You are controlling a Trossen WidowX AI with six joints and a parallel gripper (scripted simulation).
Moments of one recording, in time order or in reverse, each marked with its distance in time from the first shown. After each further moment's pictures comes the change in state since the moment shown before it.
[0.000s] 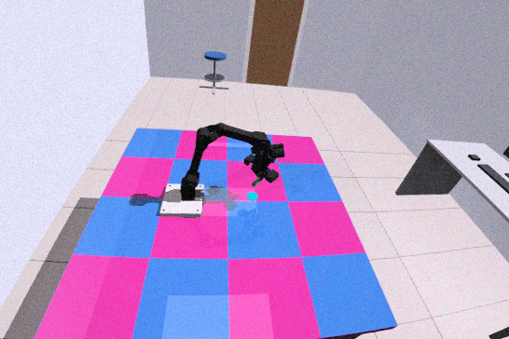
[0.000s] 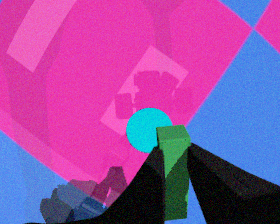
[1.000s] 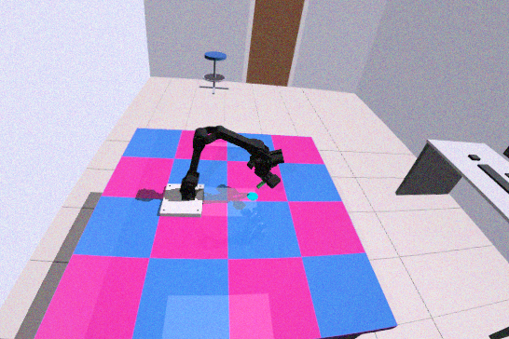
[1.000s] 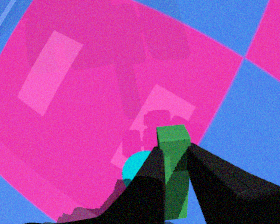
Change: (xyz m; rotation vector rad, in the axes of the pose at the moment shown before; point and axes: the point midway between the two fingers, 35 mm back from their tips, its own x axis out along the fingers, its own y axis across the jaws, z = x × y) arm 0.018 -0.016 0.012 0.085 -0.217 0.008
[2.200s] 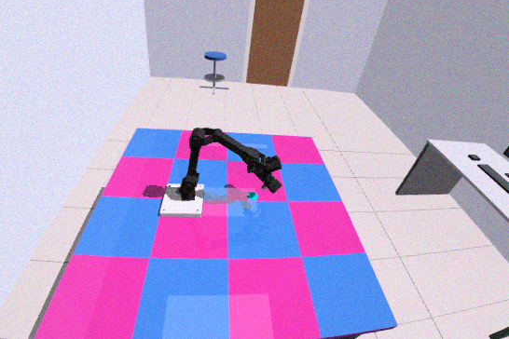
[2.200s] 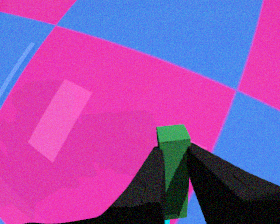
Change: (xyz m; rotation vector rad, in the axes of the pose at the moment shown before) arm 0.011 -0.016 0.006 0.065 -0.254 0.013
